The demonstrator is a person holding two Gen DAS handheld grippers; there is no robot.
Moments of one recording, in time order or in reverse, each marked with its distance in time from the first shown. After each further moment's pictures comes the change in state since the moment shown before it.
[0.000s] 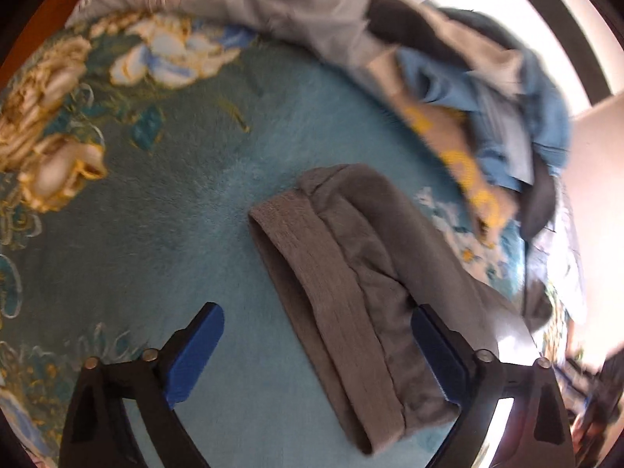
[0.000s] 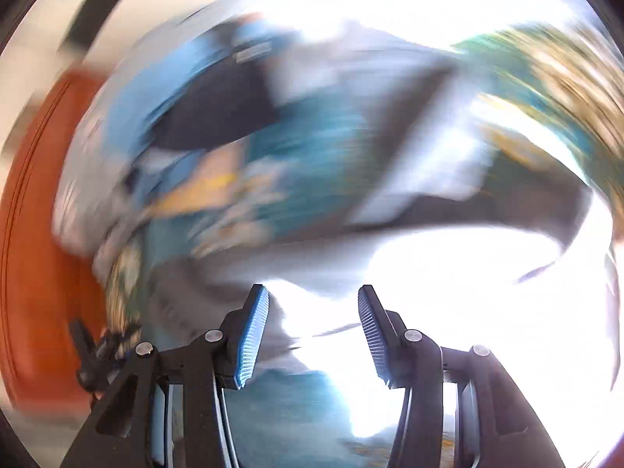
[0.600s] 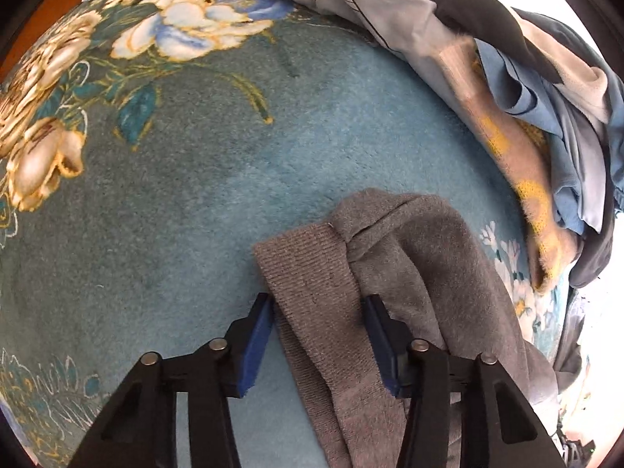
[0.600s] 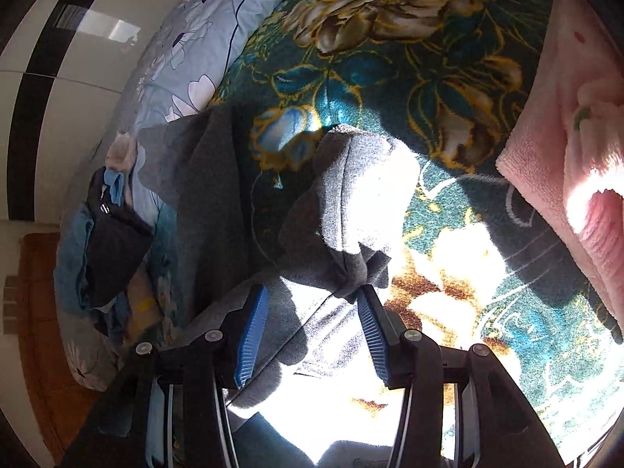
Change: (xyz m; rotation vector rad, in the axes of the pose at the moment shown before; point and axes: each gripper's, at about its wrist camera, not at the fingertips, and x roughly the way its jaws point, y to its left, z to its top) left arm 0.040 -0.007 0.014 -0.077 -0.017 0.122; right arm -0.019 -0.146 -0.003 0.434 -0.127 0.006
